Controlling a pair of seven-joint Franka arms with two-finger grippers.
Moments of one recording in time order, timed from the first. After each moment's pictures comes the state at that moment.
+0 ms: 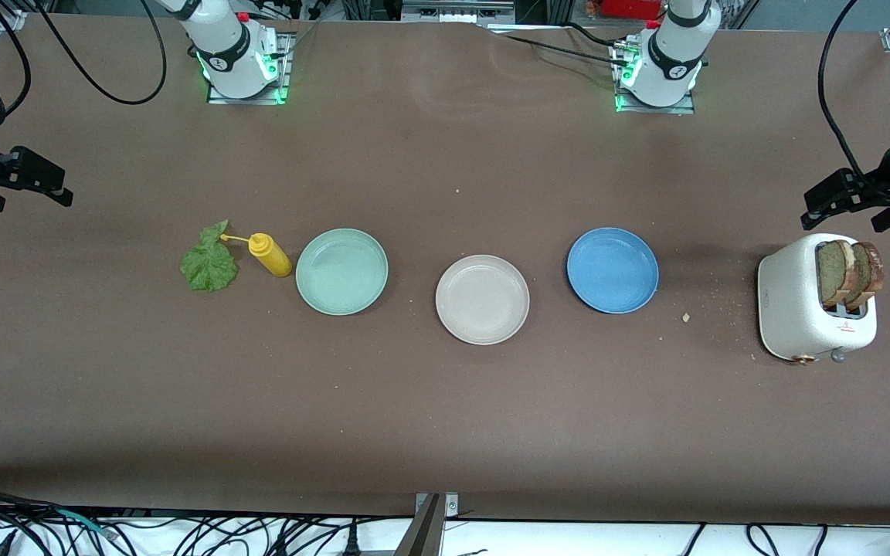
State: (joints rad) left arm -0.02 0.05 0.03 -1.55 -0.01 1.68 0.02; right arm 0.08 0.02 -0.13 -1.61 0.04 1.67 -0.14
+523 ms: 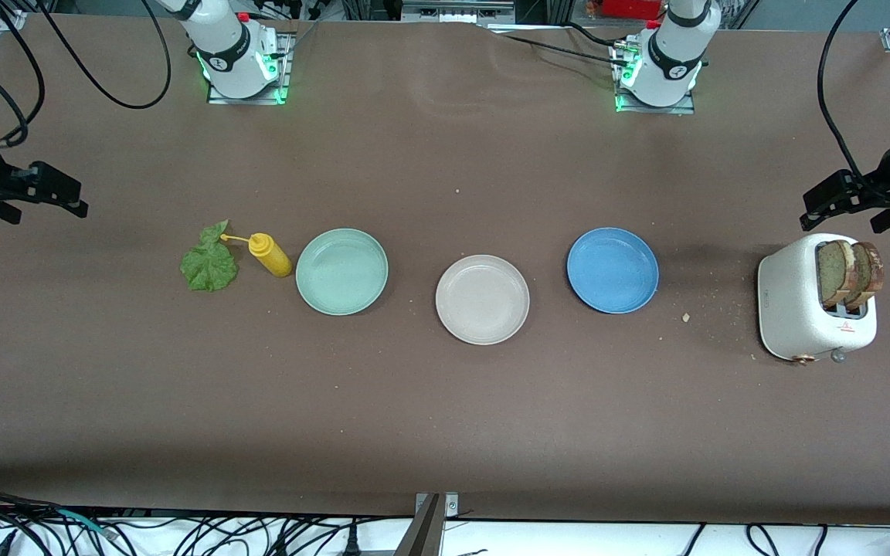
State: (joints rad) left arm -0.02 0.06 0.03 -1.55 -0.01 1.68 0.02; right arm 0.08 0.07 -0.12 -1.60 0.04 1.68 -0.14
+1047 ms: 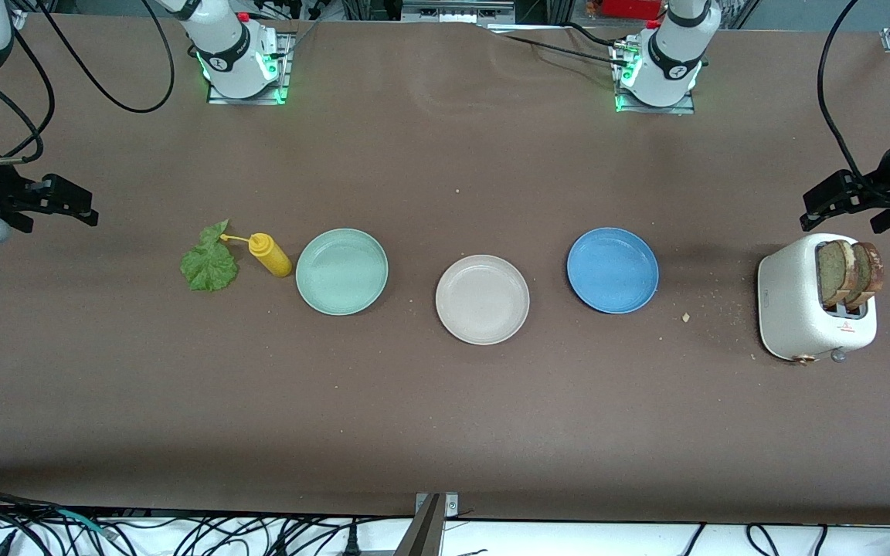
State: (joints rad) left arm -0.02 0.06 0.03 -1.55 -0.01 1.68 0.02; right arm 0.09 0.09 -0.12 -1.60 0.04 1.68 -0.14
